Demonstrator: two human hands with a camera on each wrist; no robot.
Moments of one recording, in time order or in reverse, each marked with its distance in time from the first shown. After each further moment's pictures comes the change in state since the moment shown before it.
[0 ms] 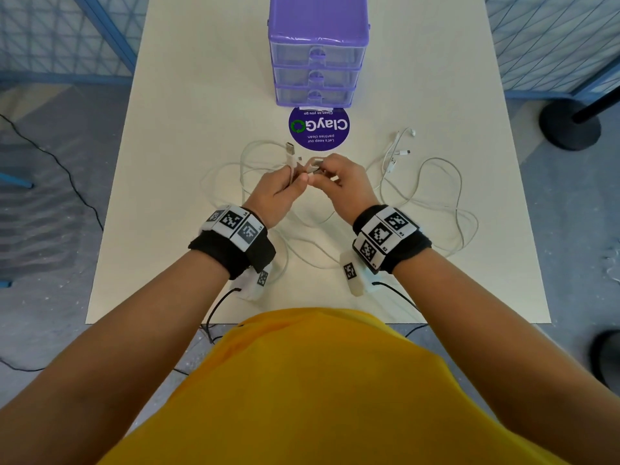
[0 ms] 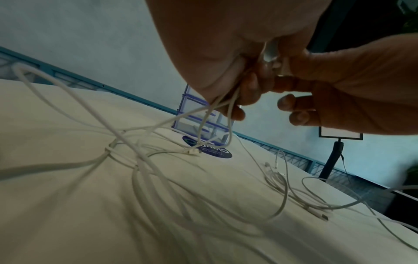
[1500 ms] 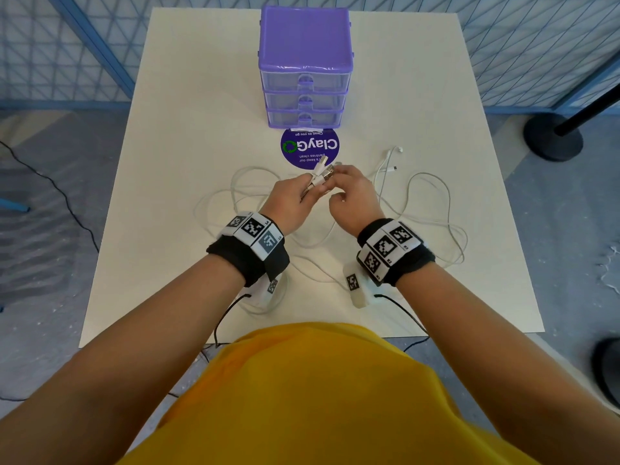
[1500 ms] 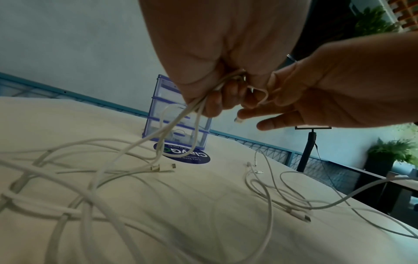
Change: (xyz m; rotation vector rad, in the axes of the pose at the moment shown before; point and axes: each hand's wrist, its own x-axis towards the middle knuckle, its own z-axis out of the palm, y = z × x) left_hand 0.019 0.030 0.021 0.362 0.038 0.020; right_hand -0.007 -0.006 -0.021 -0.183 0.112 0.103
